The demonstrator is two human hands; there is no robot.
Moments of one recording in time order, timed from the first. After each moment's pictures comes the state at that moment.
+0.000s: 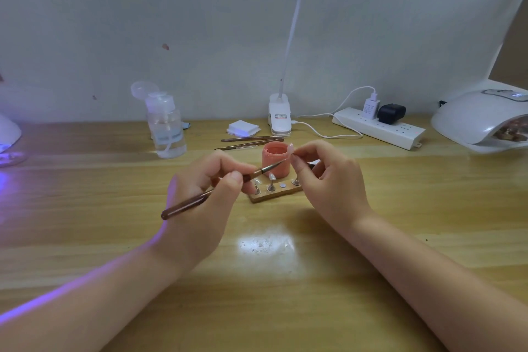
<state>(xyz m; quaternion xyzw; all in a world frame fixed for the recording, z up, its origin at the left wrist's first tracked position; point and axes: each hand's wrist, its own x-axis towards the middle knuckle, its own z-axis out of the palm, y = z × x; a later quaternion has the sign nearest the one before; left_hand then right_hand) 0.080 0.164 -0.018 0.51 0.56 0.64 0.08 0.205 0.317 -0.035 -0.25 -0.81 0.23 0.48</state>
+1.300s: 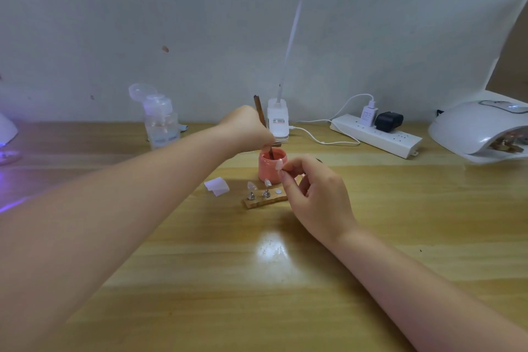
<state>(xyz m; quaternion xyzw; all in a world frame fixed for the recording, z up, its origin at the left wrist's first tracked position) 0.038 0.298 0.042 0.46 0.82 0.31 0.15 0.196 0.319 -0.050 -0.22 -0.83 0.20 0.47</state>
